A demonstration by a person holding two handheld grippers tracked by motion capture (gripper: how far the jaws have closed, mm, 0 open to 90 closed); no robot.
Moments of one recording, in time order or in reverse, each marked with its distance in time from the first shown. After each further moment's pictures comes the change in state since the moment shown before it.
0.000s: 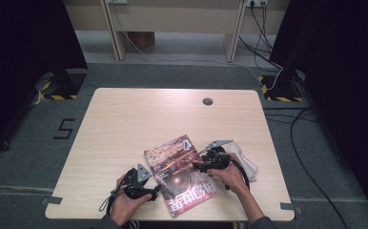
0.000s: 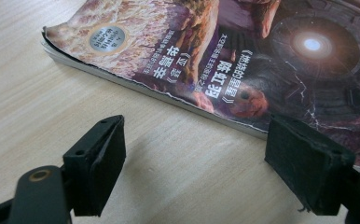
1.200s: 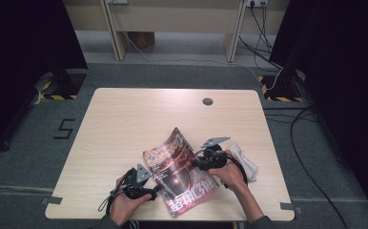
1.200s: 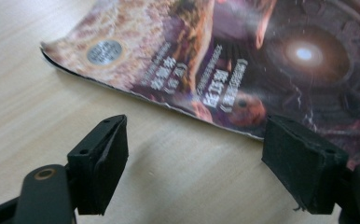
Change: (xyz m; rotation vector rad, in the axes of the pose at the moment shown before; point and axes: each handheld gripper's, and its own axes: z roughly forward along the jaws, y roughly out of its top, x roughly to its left) left arm 0.002 0.002 -0.004 -0.032 -0.007 0.010; right arm 0.024 0.019 -0.019 0.001 0.061 -0.108
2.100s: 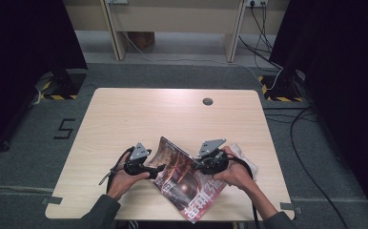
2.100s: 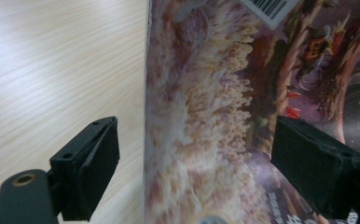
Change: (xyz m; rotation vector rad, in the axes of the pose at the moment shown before) left arm 0.050 0.035 0.034 -0.207 -0.201 0.010; right arm 0.022 0.013 -0.027 0.041 0.029 -0.382
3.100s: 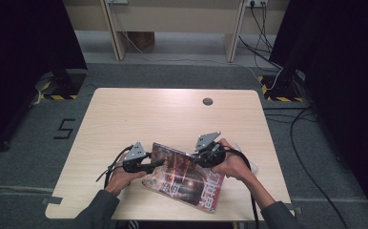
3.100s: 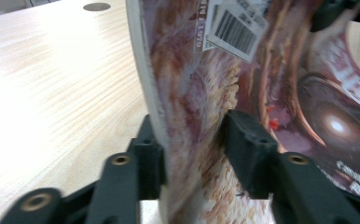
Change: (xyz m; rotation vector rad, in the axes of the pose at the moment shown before) left arm 0.014 -0.006 0.000 -0.123 -0.135 0.077; right arm -0.016 0.018 0.003 0.046 0.010 -0.076
